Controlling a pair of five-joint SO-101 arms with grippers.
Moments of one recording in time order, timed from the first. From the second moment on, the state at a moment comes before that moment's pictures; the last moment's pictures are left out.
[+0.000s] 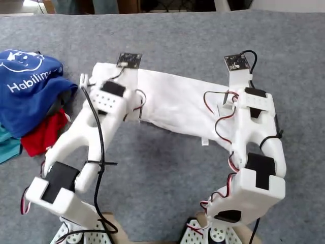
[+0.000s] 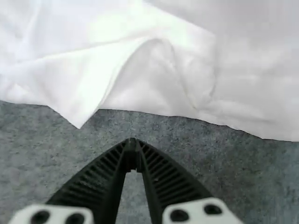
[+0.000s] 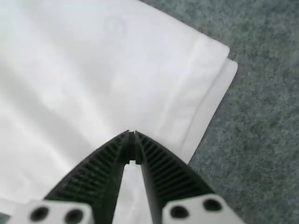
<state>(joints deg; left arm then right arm) 14.9 2.2 19.8 58.6 13.5 14.4 9.5 22.8 47.7 22.8</state>
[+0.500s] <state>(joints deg) 9.3 2.0 27.5 37.5 15.0 14.4 9.5 22.8 47.7 22.8</state>
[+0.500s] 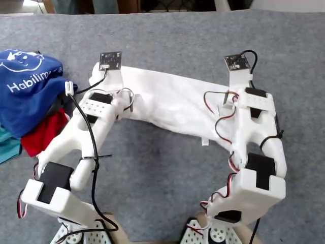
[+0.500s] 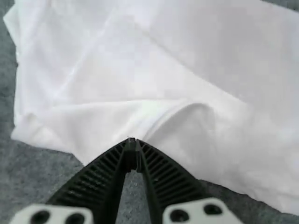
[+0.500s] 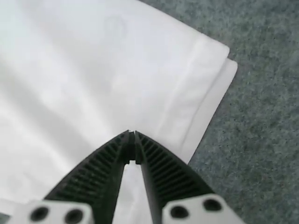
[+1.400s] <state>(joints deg) 4.3 -0.6 14.0 61.0 10.6 14.4 9.5 25.9 40.3 22.7</state>
